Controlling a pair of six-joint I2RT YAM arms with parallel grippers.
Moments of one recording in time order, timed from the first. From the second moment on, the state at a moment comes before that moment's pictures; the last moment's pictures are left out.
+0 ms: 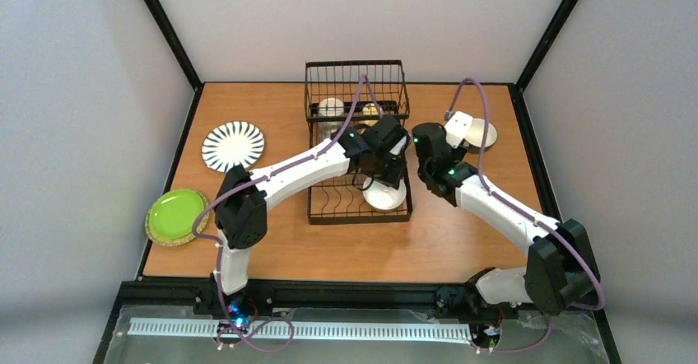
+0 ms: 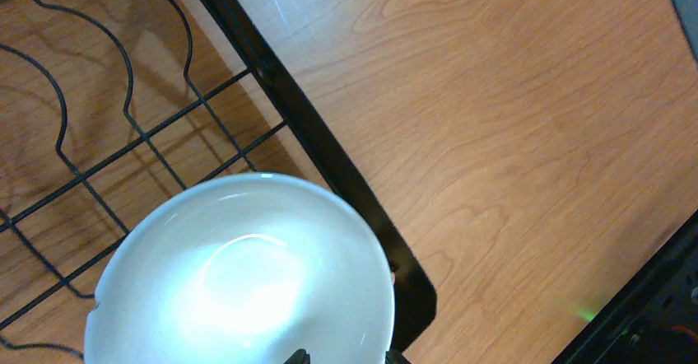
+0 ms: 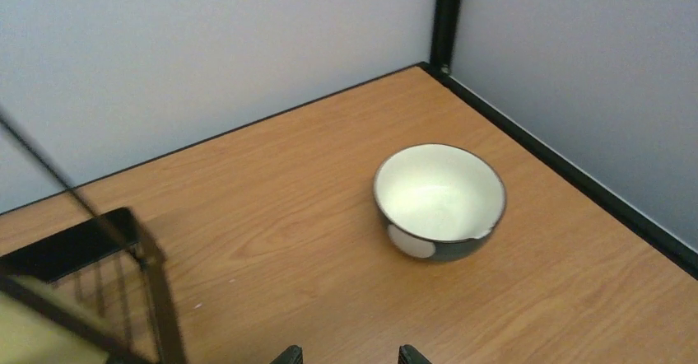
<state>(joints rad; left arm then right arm) -0.91 1.96 1.76 -0.79 0.11 -0.48 0.56 1.33 0.90 -0.12 0.91 0.52</state>
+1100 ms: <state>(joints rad) -1.00 2.06 1.84 -0.85 0.07 -0.27 0.20 1.39 0.93 -0.19 0.64 0.78</state>
